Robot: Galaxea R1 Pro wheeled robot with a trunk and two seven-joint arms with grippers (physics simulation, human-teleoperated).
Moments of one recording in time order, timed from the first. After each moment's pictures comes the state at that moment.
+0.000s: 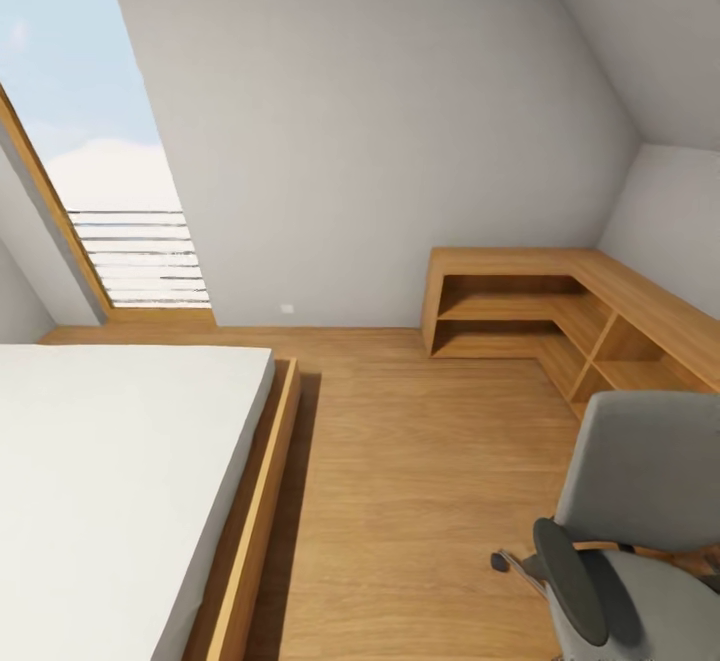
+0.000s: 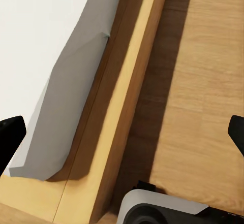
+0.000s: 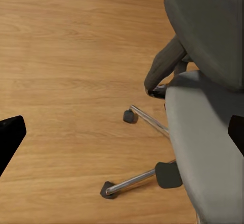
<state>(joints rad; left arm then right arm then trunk) 0.06 -0.01 -0.07 -0.40 0.17 -0.64 0.24 -0.21 -0.03 0.60 0.00 -0.44 -1.01 -0.35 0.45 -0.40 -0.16</state>
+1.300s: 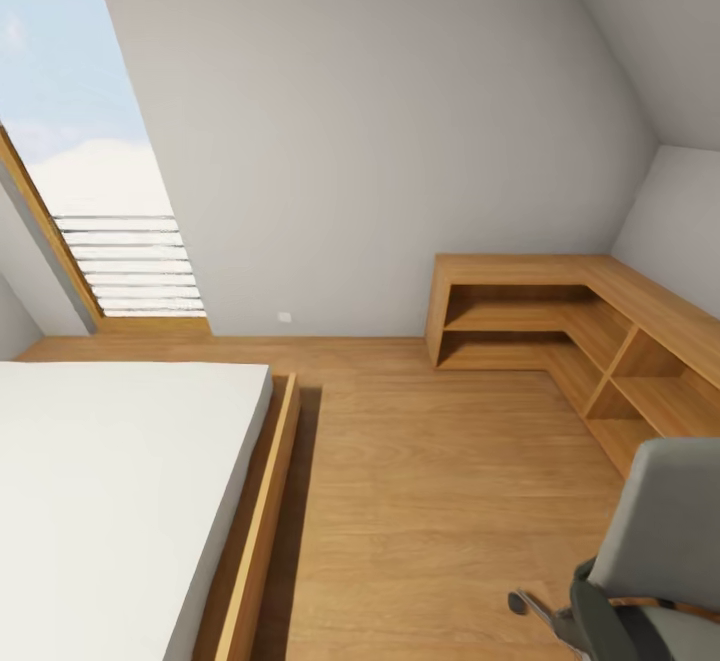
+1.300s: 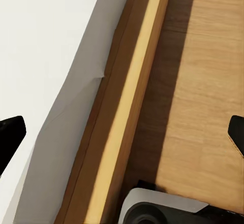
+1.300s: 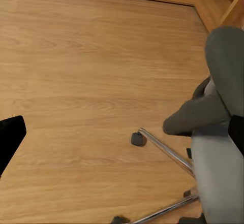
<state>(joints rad) 0.06 -0.01 -0.07 -0.39 0.17 -0.64 0.24 -0.21 -0.03 0.60 0.00 -0.44 -1.01 -0.35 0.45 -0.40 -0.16</state>
